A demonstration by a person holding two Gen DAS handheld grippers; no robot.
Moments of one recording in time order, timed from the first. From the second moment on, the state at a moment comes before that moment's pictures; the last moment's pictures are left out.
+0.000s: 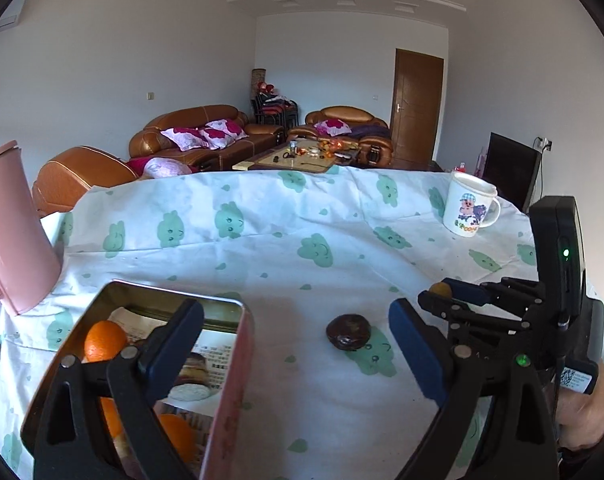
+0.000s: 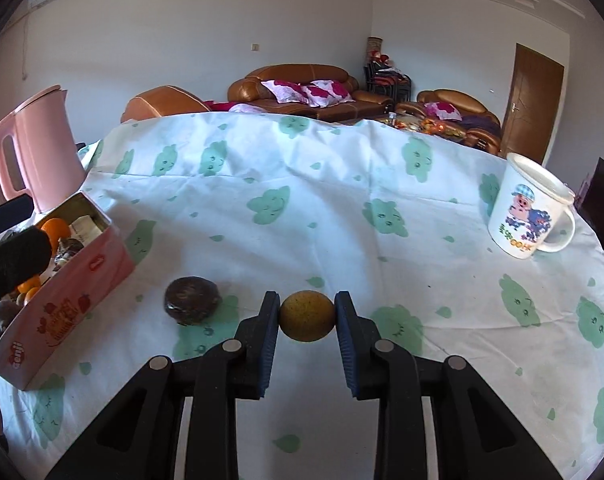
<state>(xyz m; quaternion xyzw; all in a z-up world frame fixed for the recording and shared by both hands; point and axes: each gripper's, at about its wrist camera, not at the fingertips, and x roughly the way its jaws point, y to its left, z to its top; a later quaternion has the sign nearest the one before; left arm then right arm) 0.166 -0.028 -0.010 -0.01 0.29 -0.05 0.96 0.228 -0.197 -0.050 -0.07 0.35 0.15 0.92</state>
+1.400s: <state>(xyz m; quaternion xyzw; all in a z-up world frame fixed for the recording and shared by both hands) 0.193 -0.071 -0.037 0.00 0.31 -0.10 0.95 0.206 -0.228 -0.032 -0.02 0.27 0.18 0.95</state>
